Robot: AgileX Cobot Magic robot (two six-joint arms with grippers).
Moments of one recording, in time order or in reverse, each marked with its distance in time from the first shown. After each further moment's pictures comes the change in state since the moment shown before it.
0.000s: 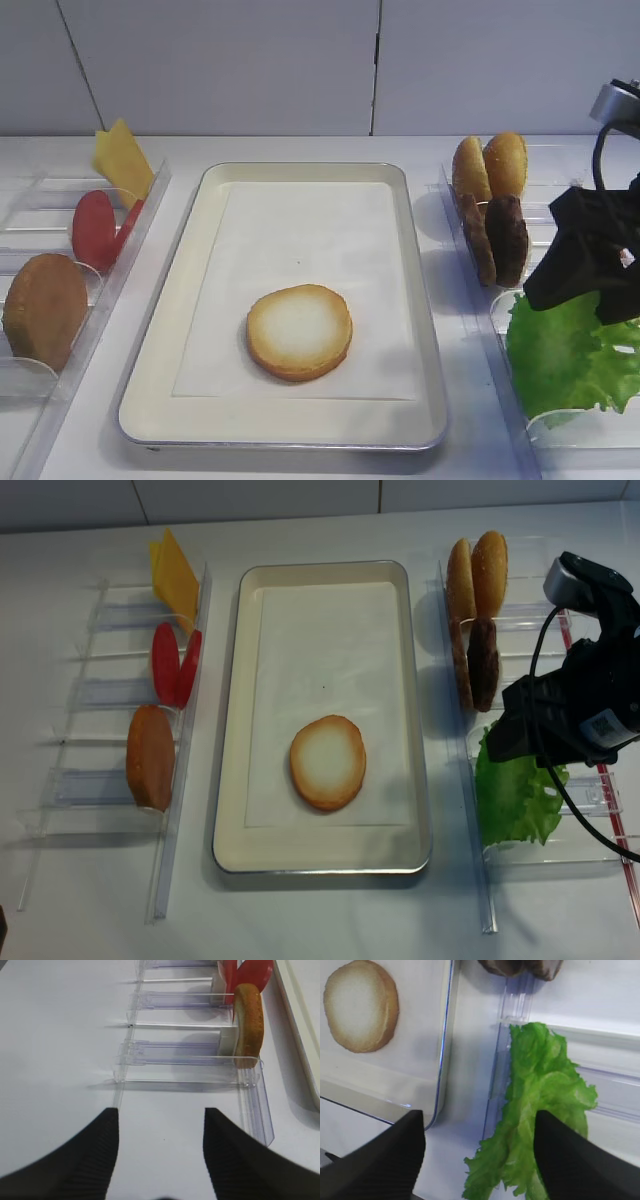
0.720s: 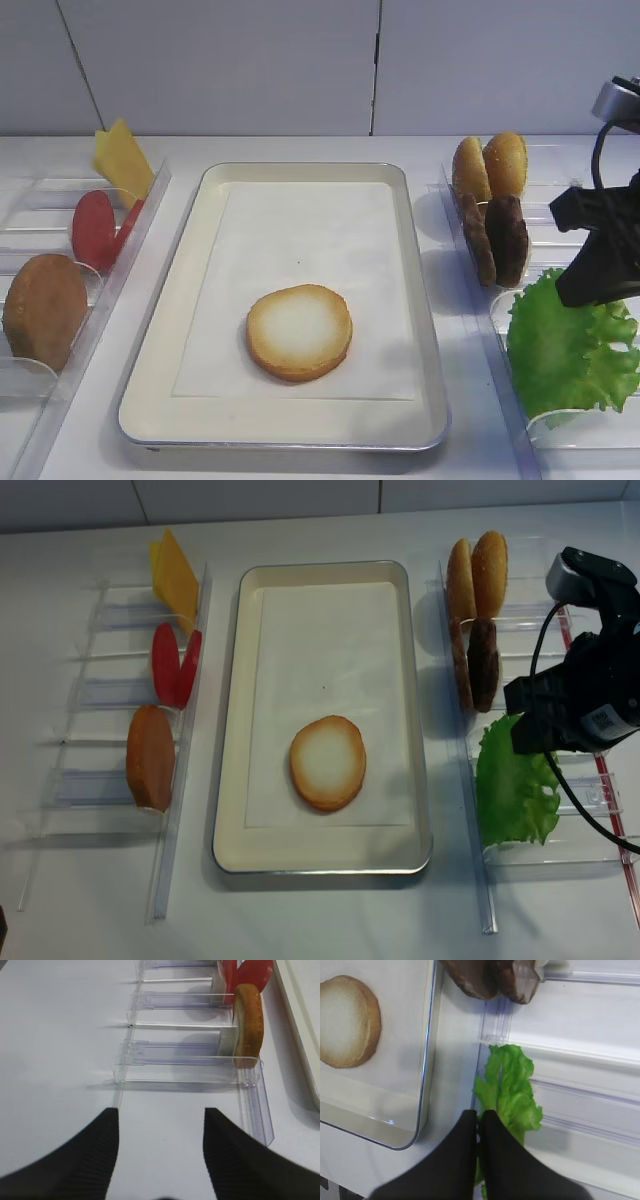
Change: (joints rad) left arm 0.000 0.000 0.000 0.000 0.000 0.000; right arm 0.000 0.005 0.000 -0.029 -0.056 -0.006
